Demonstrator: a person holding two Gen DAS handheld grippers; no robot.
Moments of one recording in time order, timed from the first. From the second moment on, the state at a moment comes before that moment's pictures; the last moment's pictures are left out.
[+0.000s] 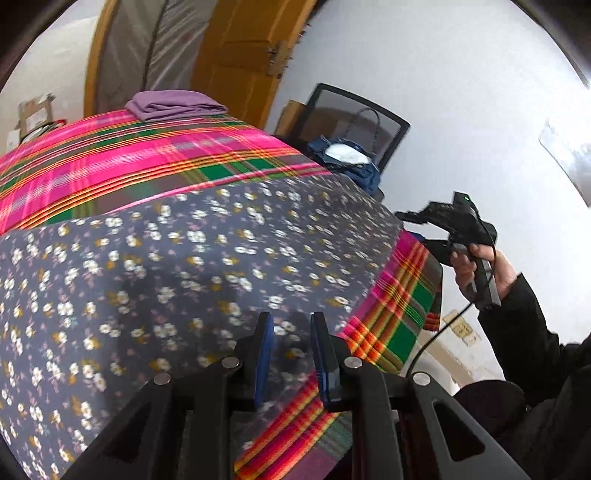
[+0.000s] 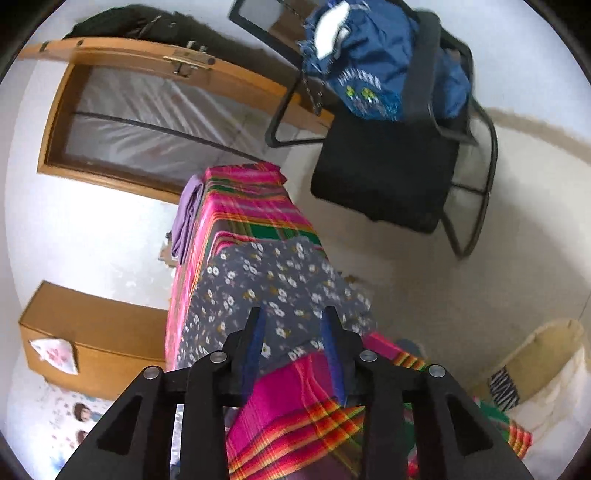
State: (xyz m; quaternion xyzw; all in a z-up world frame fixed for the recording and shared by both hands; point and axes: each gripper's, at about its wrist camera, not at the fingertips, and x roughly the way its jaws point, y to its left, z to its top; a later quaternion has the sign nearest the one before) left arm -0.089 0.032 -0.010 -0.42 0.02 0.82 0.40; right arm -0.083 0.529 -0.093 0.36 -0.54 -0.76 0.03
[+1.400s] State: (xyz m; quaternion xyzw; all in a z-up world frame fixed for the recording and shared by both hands) left arm -0.073 0.076 -0.019 -0.40 0.09 0.81 0.42; right arm -0.047 0.316 -0.008 0.34 0.12 -0.91 0.22
